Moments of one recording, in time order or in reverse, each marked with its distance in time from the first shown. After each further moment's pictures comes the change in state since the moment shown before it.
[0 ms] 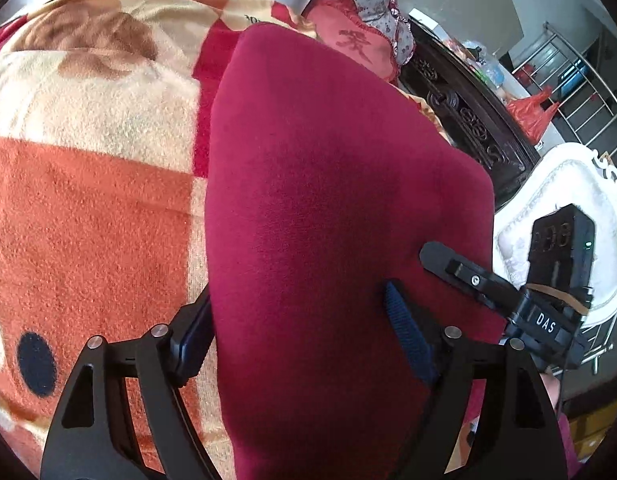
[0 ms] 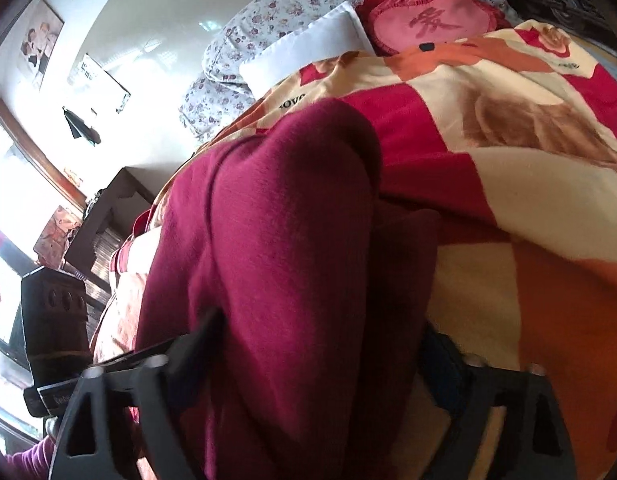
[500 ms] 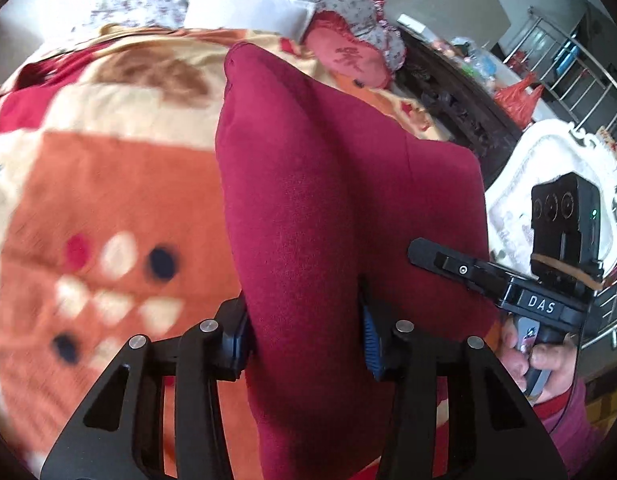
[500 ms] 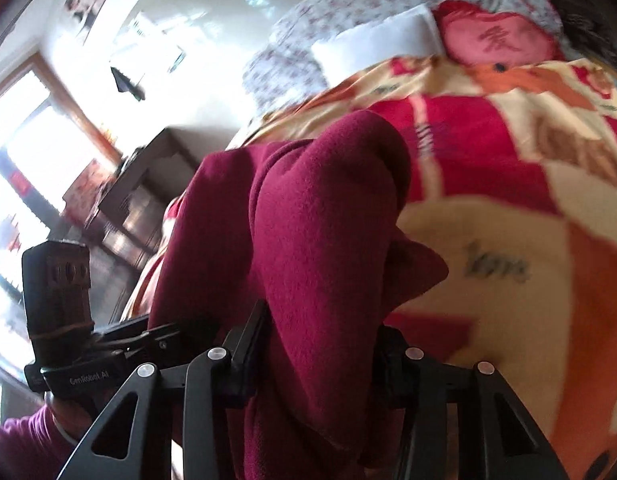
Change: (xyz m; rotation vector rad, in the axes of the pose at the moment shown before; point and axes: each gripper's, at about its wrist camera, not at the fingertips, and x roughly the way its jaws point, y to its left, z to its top) left arm -0.132 0.007 -0.060 0.071 -0.025 0.096; right arm -0.040 0.110 -0.047 -0.142 0.097 0.103
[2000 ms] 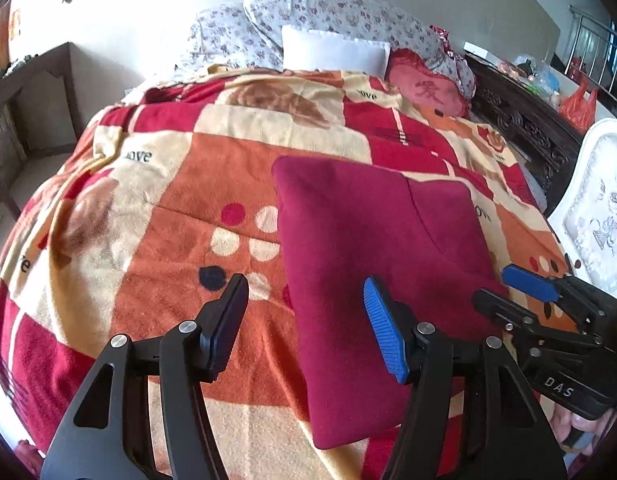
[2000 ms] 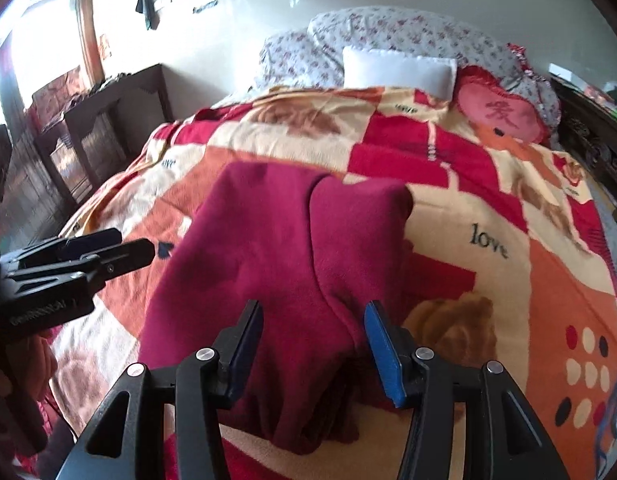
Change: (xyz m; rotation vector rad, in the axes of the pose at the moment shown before) left arm -0.067 0.012 -0.066 -0.012 -0.190 0.357; right arm 0.000 0.103 -0.075 -0.294 -0.028 -0.359
